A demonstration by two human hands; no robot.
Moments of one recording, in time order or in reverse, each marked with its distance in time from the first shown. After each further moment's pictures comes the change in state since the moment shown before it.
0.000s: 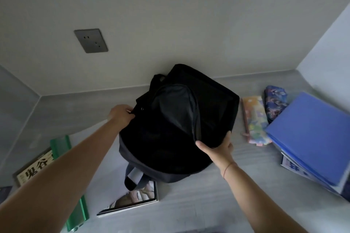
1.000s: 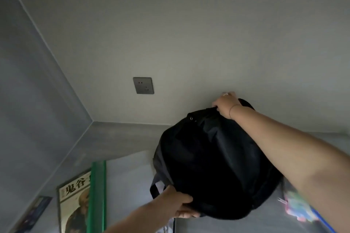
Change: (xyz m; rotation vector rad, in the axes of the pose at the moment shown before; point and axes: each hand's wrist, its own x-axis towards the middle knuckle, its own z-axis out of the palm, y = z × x) left_hand -0.145 0.044 0.024 -0.924 -0.579 -0.417; right_hand 0.106 -0.284 0.034 -1.608 0.113 -0.930
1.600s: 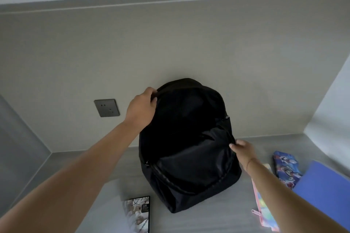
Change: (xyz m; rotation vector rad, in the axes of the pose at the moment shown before) left_hand -0.001 0.259 0.010 0.964 0.779 1.120; right_hand -0.094 0.085 0.133 1.357 0.249 0.724
